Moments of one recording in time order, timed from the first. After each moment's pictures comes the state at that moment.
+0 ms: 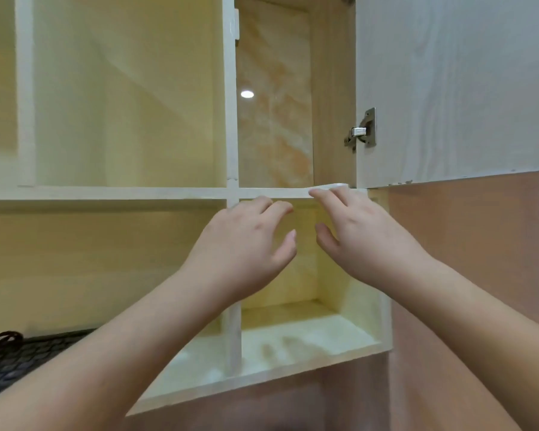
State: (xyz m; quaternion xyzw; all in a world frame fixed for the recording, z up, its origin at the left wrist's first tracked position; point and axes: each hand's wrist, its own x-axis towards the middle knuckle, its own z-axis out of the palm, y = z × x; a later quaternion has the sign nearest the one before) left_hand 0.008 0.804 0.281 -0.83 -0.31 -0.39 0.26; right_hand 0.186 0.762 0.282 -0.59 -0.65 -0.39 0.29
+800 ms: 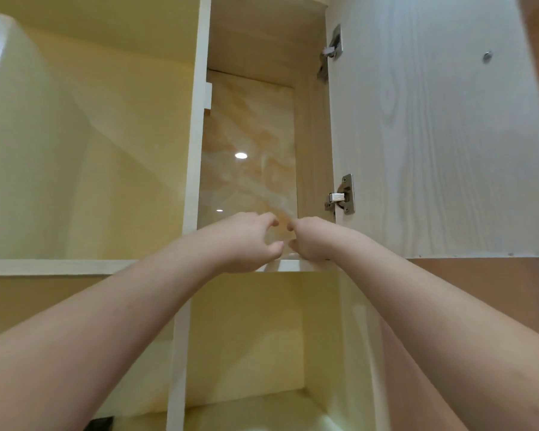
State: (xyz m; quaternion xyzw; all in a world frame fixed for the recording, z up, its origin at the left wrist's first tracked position) left_hand 0.079 0.862 0.389 -0.86 -0.39 -0.28 0.19; right_hand 0.238 0.876 0.403 -0.71 -0.64 -0.25 0.16
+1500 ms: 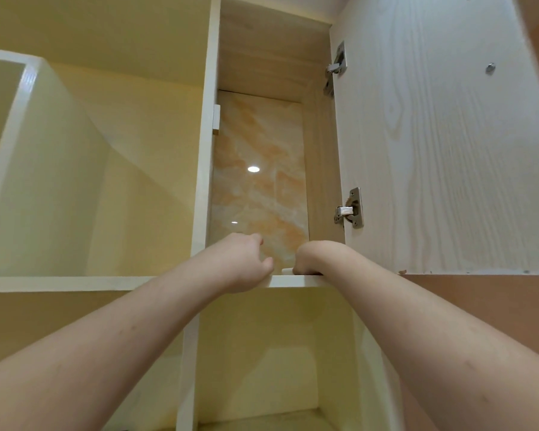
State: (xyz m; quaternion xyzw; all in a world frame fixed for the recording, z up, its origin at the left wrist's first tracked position) left_hand 0.077 0.868 0.385 -0.81 -0.48 -0.29 0.19; right_hand 0.223 0.892 0.408 -0.77 -0.61 -0.17 0.03
